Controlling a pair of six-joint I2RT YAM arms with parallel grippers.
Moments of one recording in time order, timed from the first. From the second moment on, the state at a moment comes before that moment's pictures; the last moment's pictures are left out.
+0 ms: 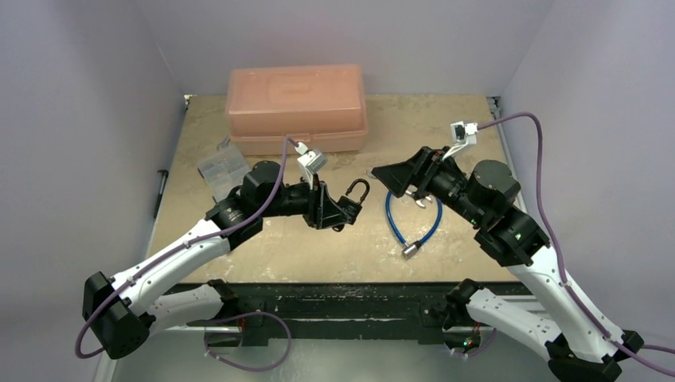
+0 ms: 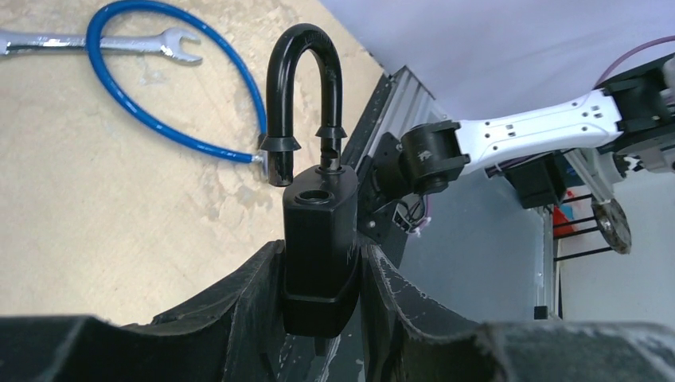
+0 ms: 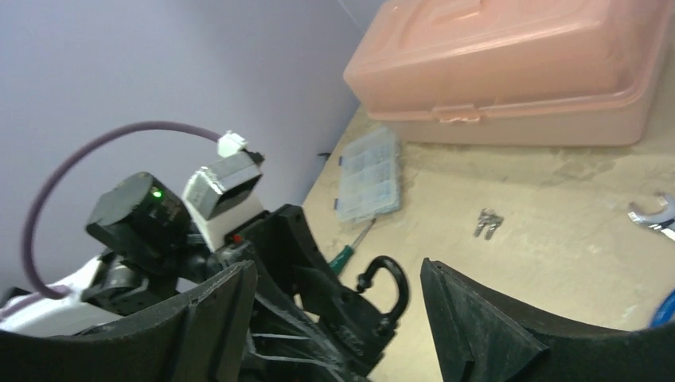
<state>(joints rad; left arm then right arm) -0.75 1.05 0.88 -0.10 0.55 -0.52 0.66 0.80 1.10 -0.36 -0.07 0.68</state>
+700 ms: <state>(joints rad) -0.75 1.05 0.88 -0.21 0.47 -0.42 0.78 1.04 1.02 -0.23 -0.13 0.97</state>
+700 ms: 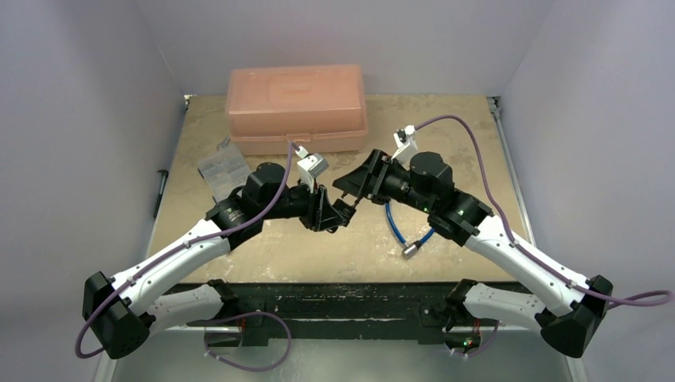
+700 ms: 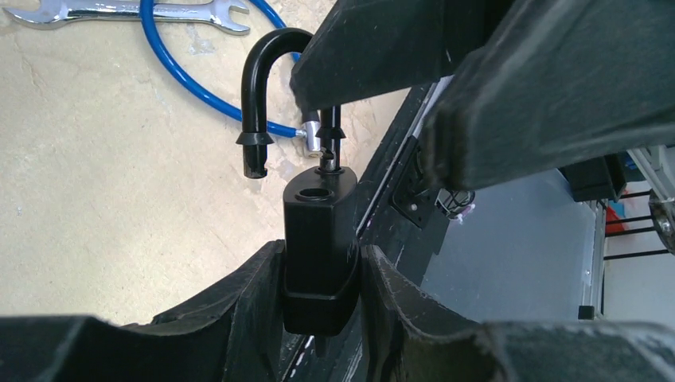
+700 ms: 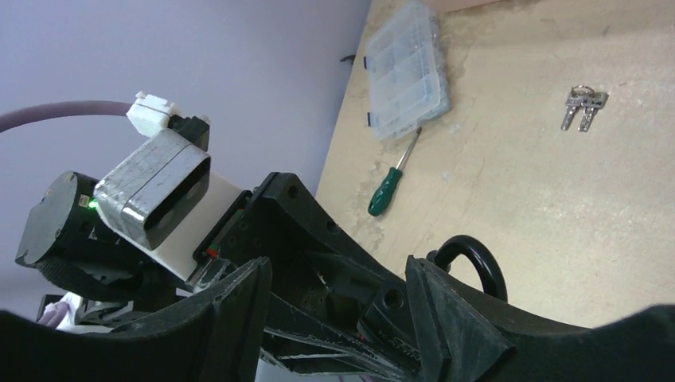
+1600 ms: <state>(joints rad) -0.75 0.99 0.93 -0.39 0.37 -0.27 0.80 1.29 1.28 -0.56 0.07 0.89</state>
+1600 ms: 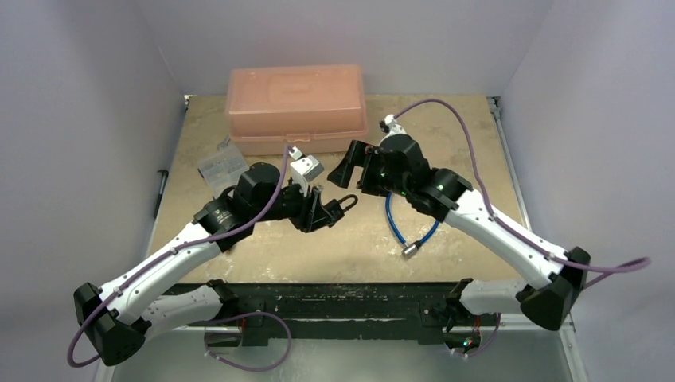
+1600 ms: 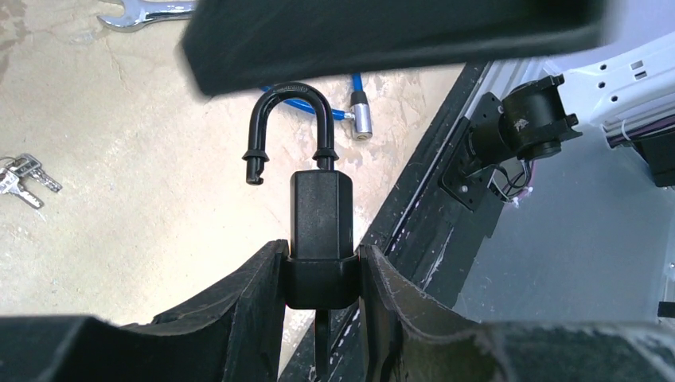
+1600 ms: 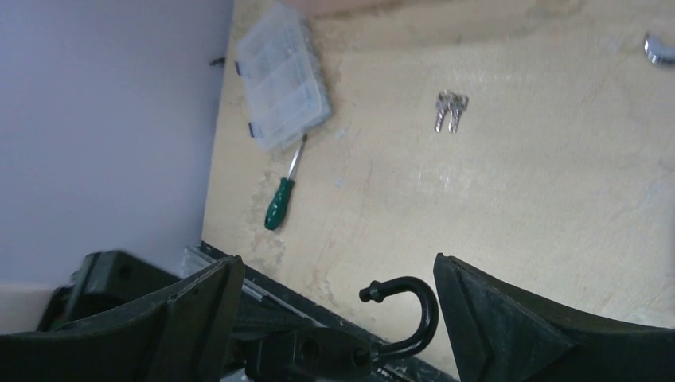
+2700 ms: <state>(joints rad) -0.75 1.04 1.31 -0.84 0.55 -0.01 0.81 0.89 0.98 -0.39 -0.42 0.10</state>
